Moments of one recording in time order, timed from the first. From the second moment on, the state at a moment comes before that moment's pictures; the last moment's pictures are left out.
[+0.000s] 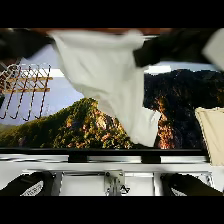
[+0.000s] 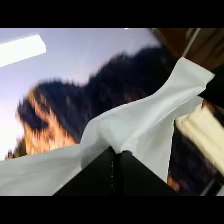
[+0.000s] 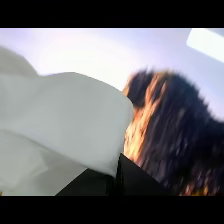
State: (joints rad) left arm -0.20 -1.05 1.76 0.80 -1.08 -1.29; right arm 0.59 -1.24 2.00 -1.76 1.33 1.59
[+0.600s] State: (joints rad) left arm -0.20 -1.02 1.91 1.08 -1.28 -1.33; right arm 0.59 -1.12 1.95 -1.67 1.44 1.61
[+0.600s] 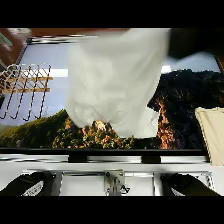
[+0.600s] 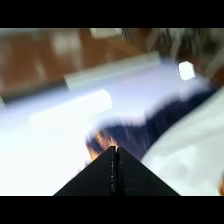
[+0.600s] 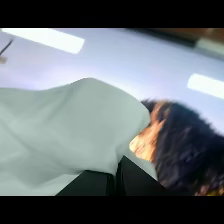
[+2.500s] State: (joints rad) left arm -0.85 -1.24 0.73 0.68 -0.38 -1.45; right arm 0.58 -1.42 1.87 -1.60 1.57 1.84
